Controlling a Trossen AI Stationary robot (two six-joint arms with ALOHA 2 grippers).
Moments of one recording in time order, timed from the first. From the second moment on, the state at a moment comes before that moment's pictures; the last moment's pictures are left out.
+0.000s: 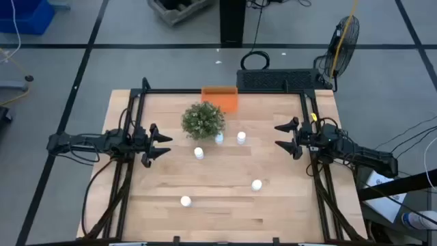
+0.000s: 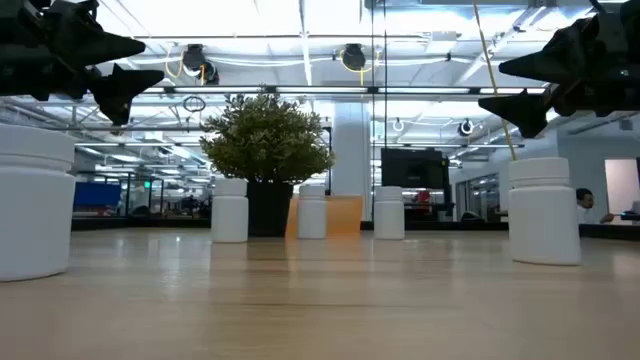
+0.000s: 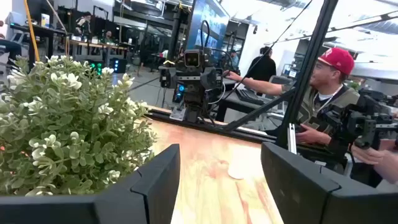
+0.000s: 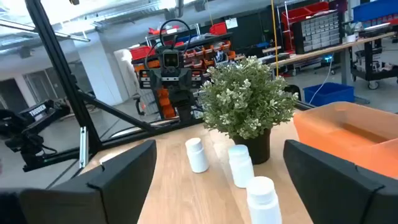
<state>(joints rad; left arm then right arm) -0.05 0.13 0.01 0.23 -0.03 -0.24 -0.29 0.01 0.01 0.07 -0.19 0.27</state>
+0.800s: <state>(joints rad) -0.05 0.13 0.01 0.23 -0.03 -0.11 -0.29 0.01 0.01 0.07 -0.18 0.11</state>
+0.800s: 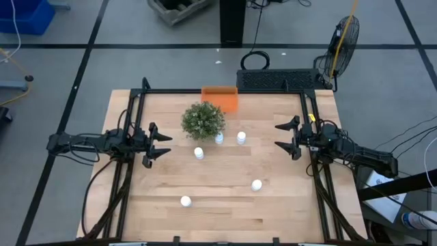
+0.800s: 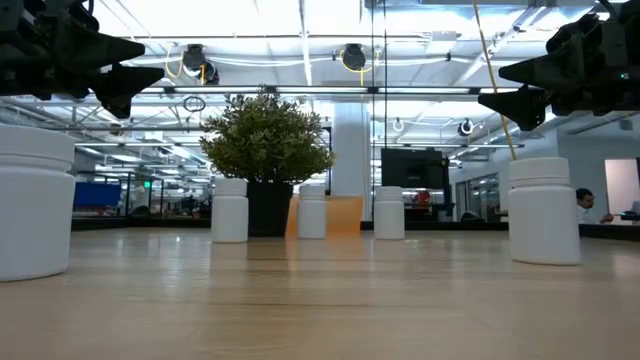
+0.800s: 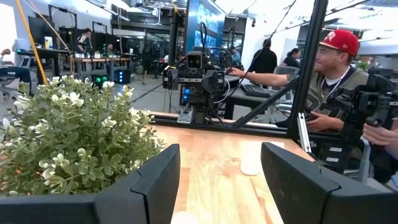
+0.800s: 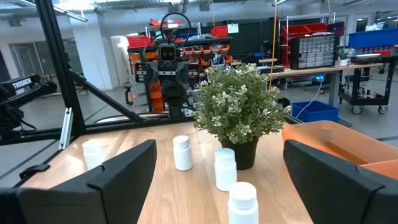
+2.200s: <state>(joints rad) -0.05 0.13 0.01 0.21 -0.03 -0.14 -0.45 0.90 0.48 0.02 -0.16 -0.15</state>
